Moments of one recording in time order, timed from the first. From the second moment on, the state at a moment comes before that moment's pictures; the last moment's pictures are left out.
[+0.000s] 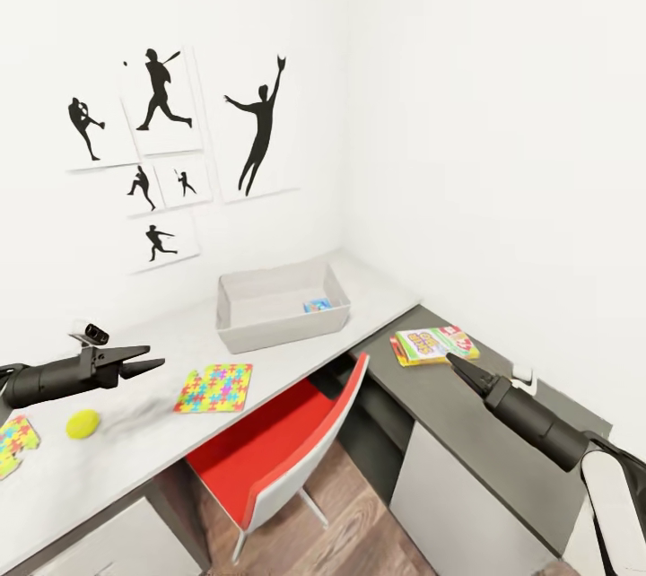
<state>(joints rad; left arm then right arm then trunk) -0.63 0.58 0.08 -0.95 0.43 0.99 -1.57 -0.25 -0.09 -0.42 -1.57 -0.71 0.87 0.74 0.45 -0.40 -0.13</state>
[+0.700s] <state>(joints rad) -0.63 0.58 0.08 -0.95 0.43 0.99 -1.57 -0.25 -0.09 -0.41 -1.50 -0.70 0.87 0.73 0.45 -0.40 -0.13</state>
